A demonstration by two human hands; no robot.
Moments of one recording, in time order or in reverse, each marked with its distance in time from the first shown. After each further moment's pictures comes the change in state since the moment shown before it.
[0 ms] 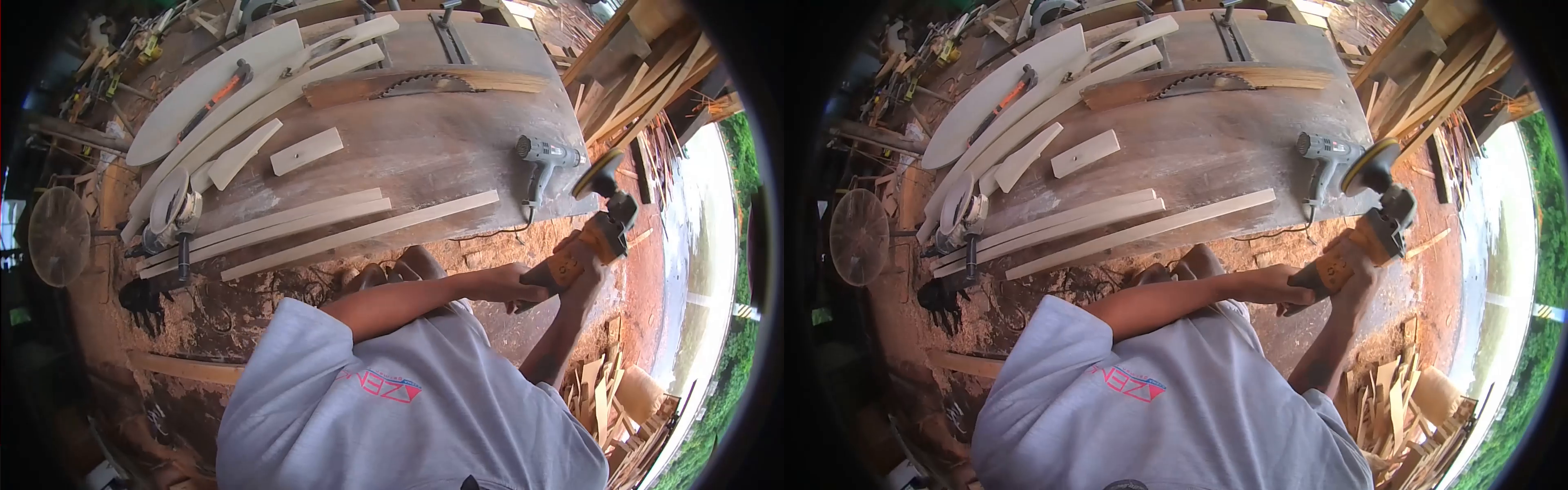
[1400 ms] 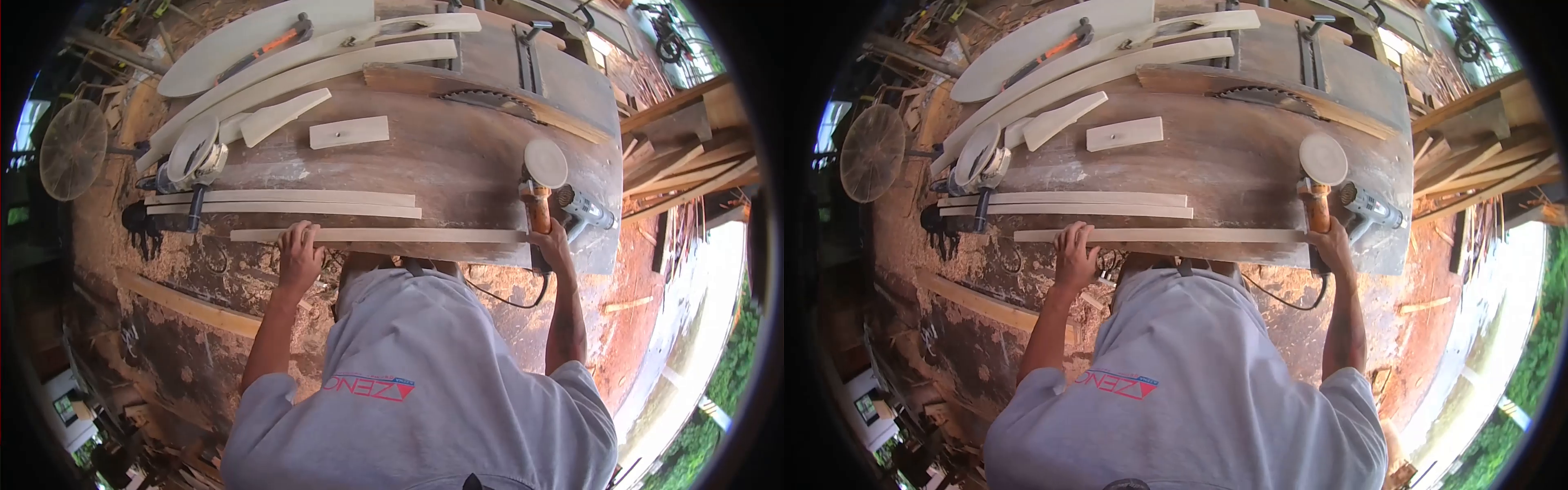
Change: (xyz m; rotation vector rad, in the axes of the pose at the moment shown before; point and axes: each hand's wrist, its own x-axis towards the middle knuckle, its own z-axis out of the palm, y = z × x) left_hand -0.317 -0.080 -0.059 1.457 1.527 -0.476; right_hand 0.162 0.135 0.030 -1.007 -0.631 0.217
